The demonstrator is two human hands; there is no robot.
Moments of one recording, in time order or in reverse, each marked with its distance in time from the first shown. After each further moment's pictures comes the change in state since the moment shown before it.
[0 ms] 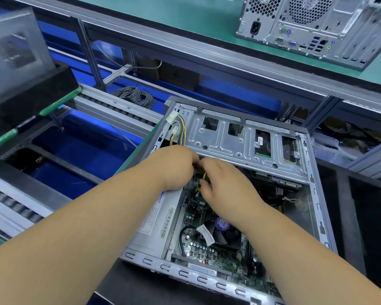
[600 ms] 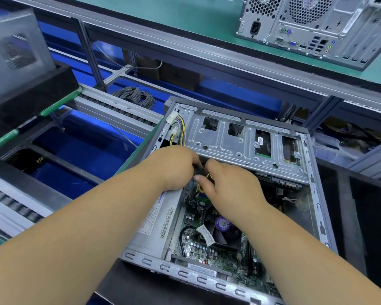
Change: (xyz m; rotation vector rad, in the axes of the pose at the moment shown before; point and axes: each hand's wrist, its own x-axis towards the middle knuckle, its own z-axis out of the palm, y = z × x) left_hand 0.001 0.001 -0.001 0.019 -0.018 0.006; right_hand -0.002 0.001 -0.001 -0.209 0.067 0.071
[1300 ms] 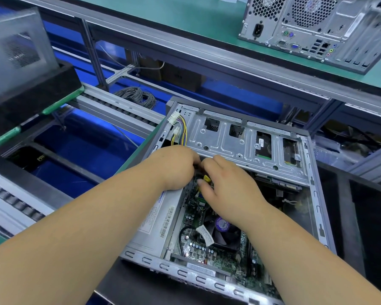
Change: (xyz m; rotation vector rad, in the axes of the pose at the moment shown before) left_hand 0.000 0.000 0.001 0.016 0.024 0.006; right_hand 0.001 -0.001 -0.006 0.114 -0.049 -0.107
